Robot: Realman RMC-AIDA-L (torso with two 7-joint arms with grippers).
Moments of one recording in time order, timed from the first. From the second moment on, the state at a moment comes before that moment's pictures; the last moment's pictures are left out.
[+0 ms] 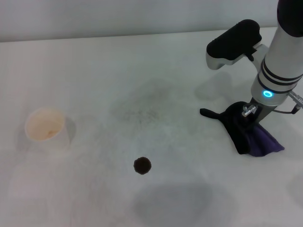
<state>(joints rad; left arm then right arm) -0.10 -2.07 1.02 0.23 -2.52 -1.34 2.83 0.75 2.02 1.50 0.95 -2.82 1.43 -0.12</state>
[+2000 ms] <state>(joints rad) -0.11 -2.07 1.03 0.23 -2.50 -1.34 2.83 0.99 2.03 0.92 0.94 -2.03 1.20 -0.20</state>
